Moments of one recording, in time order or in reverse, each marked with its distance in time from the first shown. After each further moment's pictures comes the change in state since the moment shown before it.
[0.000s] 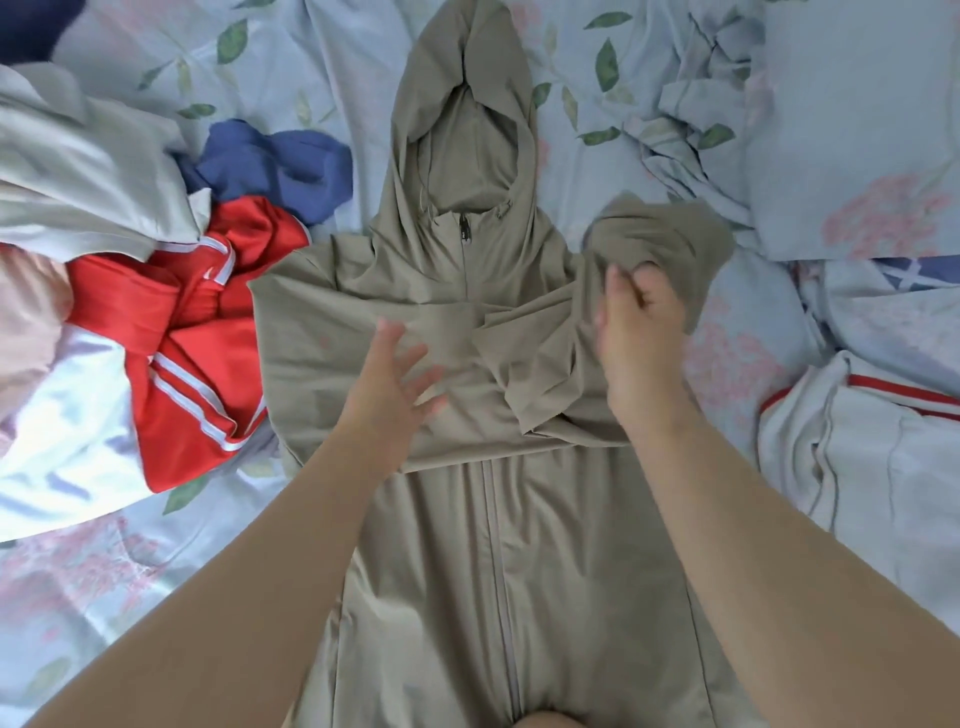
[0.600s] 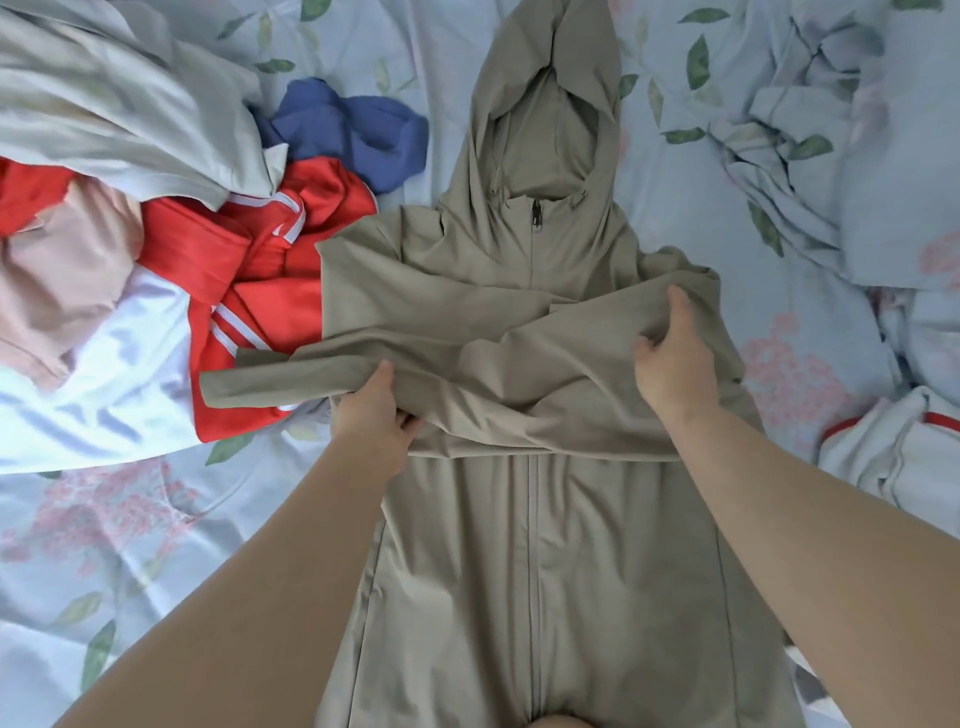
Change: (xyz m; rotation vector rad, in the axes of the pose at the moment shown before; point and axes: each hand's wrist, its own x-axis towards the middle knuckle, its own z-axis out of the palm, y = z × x) left_hand 0.020 -0.018 -0.064 -0.343 0.398 -0.108; right_hand 0.017 0.055 0.005 -0.792 -0.172 0.100
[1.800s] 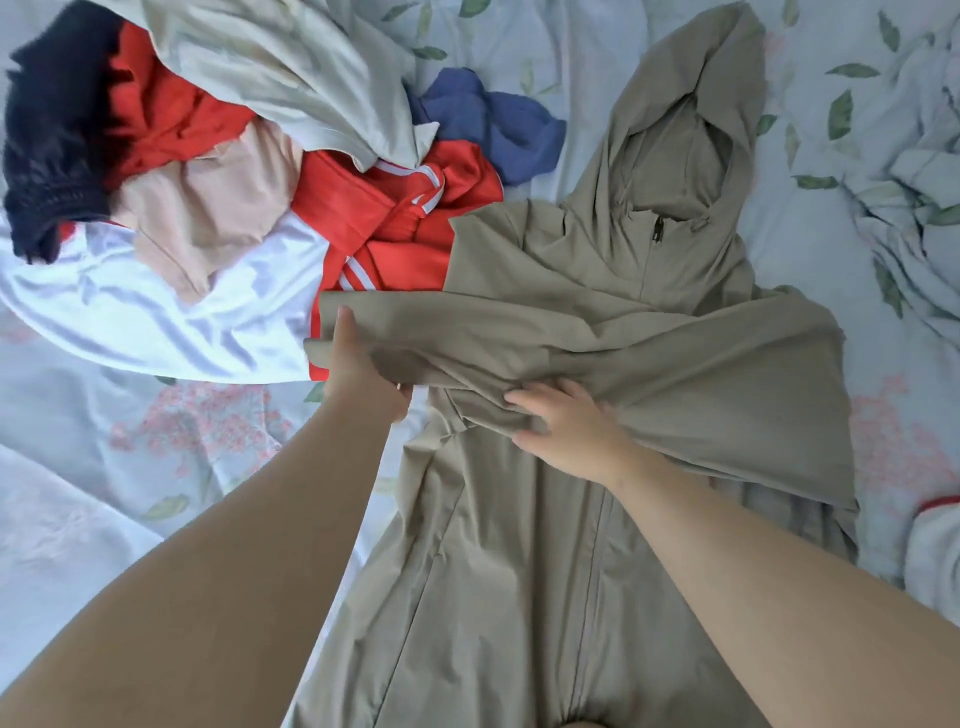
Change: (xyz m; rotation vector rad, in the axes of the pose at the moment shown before) left_hand 0.000 0.069 -0.073 -0.299 0.195 -0.093; right_hand -0.089 -0.070 0.096 -0.515 -0.704 -0.577
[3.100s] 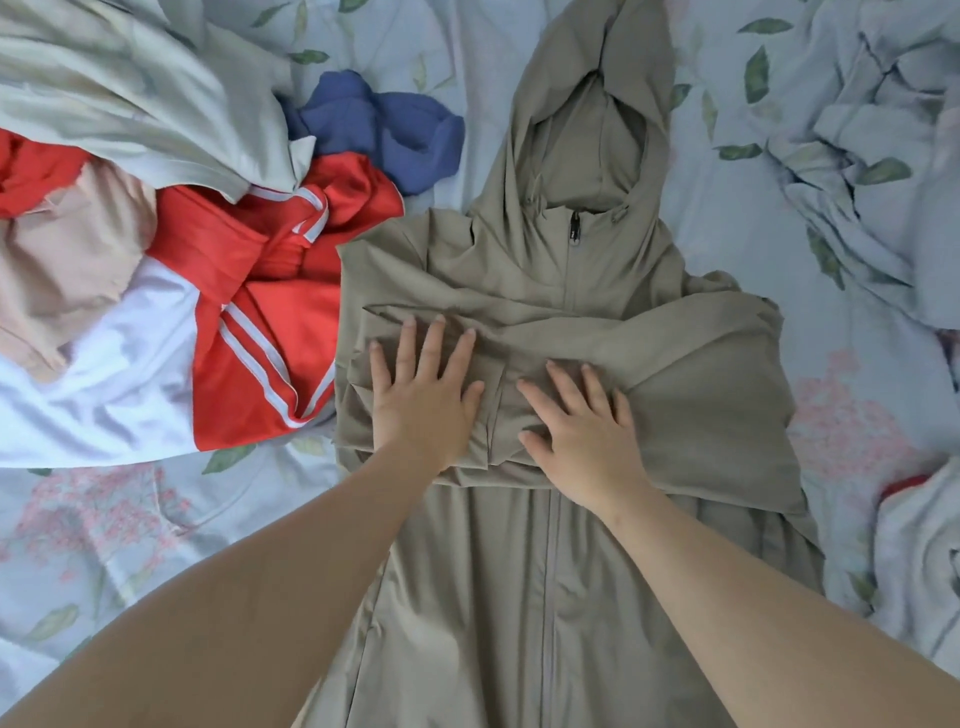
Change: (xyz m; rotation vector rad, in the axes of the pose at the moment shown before) left_hand 0.030 -0.102 0.060 2.164 -0.169 1.454; right_hand 0.003 0.080 0.006 -0.170 0.386 0.135
